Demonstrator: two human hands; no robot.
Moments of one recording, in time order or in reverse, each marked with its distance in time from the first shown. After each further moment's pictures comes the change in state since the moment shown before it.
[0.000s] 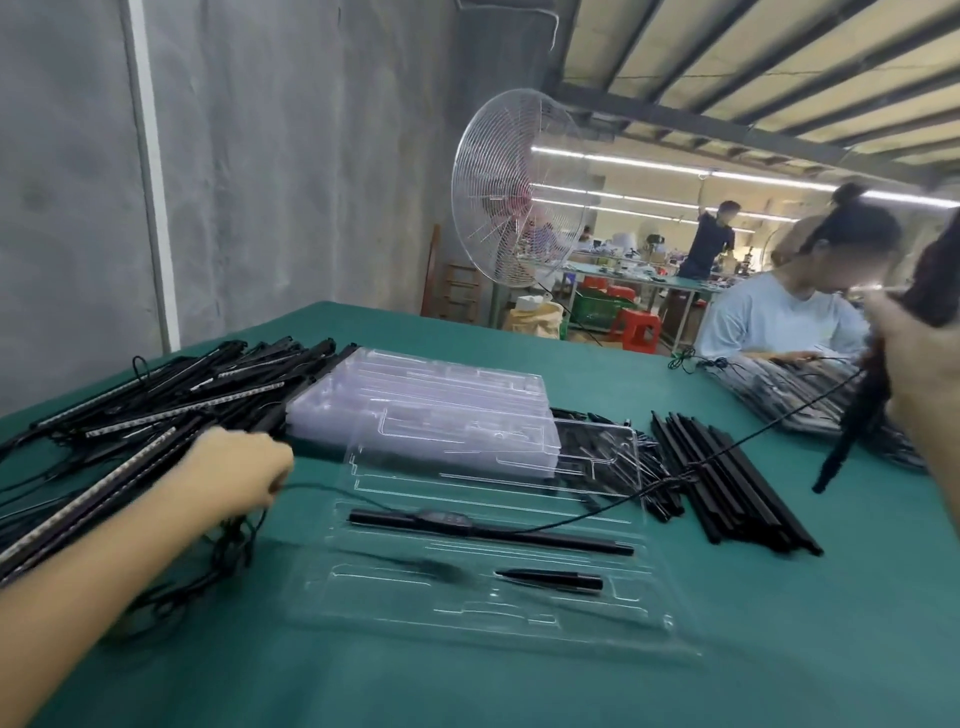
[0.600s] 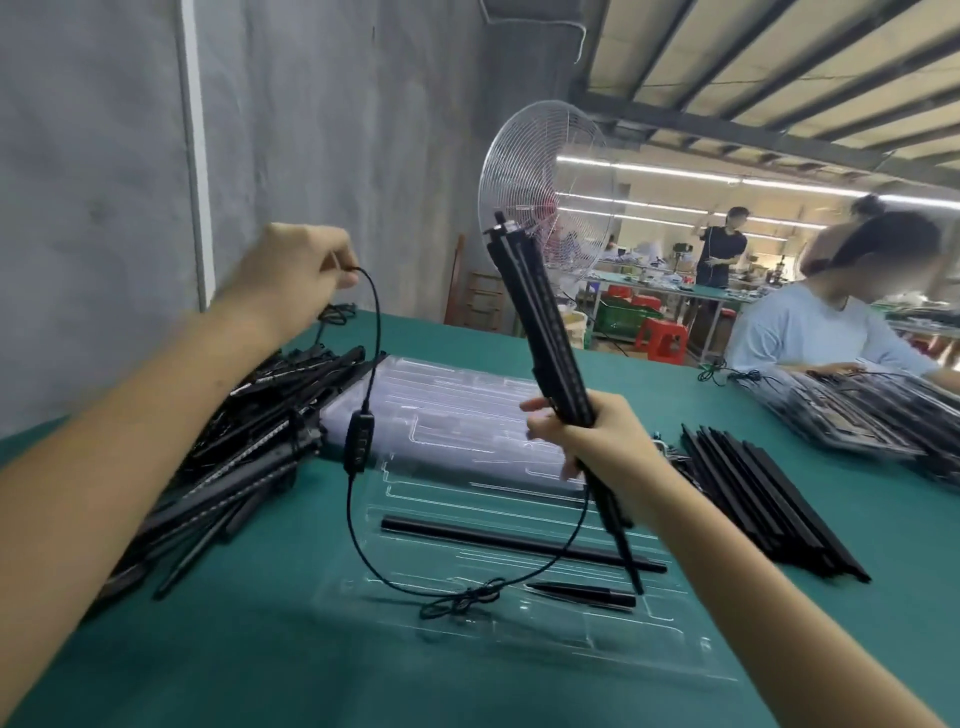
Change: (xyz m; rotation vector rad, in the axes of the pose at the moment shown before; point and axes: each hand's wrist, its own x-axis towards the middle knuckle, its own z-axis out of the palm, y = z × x) left_hand 0.009 -0.056 -0.124 -0.802 0.898 -0.048; right_hand -0.171 -0.019 0.143 0.101 -0.974 0.090
